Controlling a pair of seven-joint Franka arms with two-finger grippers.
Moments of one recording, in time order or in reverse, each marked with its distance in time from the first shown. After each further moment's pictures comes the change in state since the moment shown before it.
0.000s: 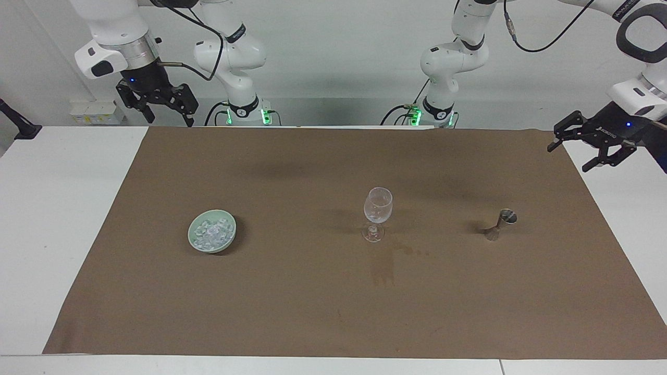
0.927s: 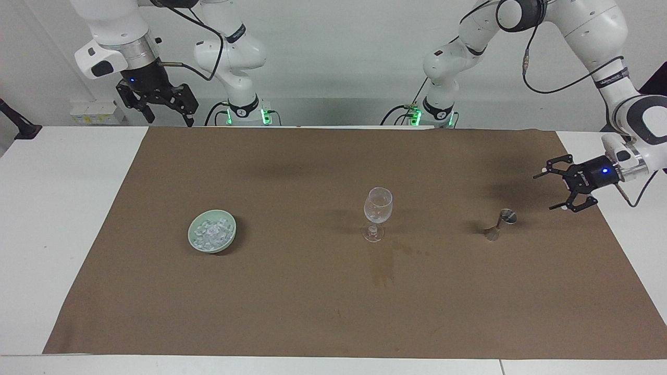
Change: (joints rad) left arm 0.214 0.287 -0.007 -0.118 -0.458 -0.055 0.942; right arm 0.000 0.000 0.000 0.000 0.000 0.000 0.000
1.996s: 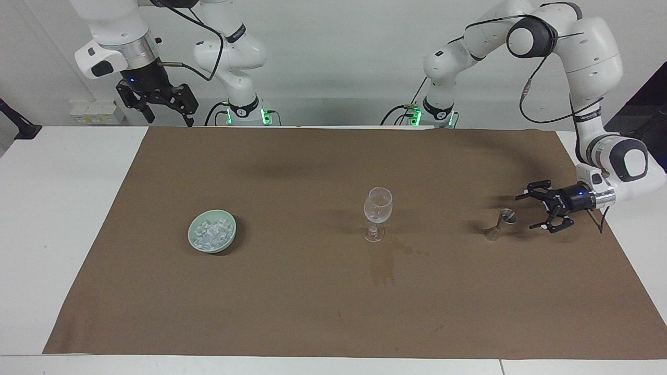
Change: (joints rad) left arm 0.062 0.288 -0.038 -0.004 -0.285 -0.074 0.466; right arm 0.000 0.000 0.000 0.000 0.000 0.000 0.000
